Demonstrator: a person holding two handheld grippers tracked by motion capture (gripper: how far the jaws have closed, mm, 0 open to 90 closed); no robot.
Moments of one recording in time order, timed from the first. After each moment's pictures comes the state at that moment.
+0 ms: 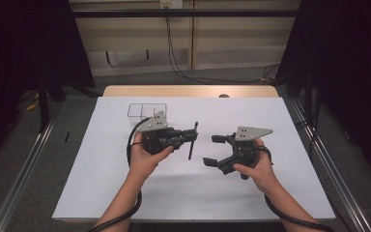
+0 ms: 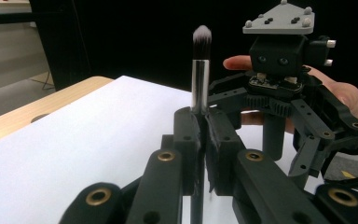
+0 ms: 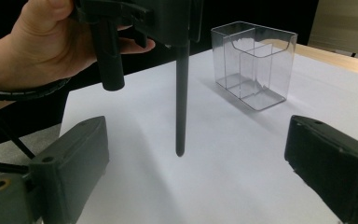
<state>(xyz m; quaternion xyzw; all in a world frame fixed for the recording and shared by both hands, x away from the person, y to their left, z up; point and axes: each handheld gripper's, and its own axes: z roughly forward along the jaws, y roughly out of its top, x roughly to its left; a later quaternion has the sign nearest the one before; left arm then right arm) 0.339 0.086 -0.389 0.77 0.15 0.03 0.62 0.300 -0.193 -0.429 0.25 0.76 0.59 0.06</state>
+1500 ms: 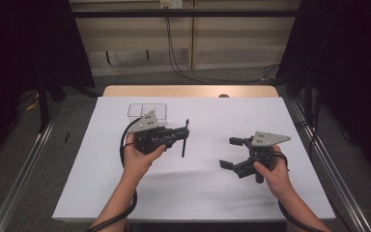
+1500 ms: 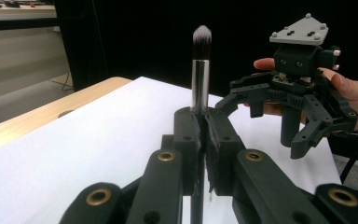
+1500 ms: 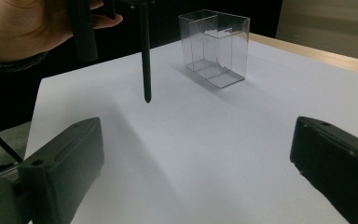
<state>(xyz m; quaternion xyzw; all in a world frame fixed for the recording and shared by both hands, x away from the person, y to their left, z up) 0.343 0.105 -0.393 0.76 0.17 0.05 0.62 0.287 -0.235 -0.442 0.28 0.76 0.58 0.10</state>
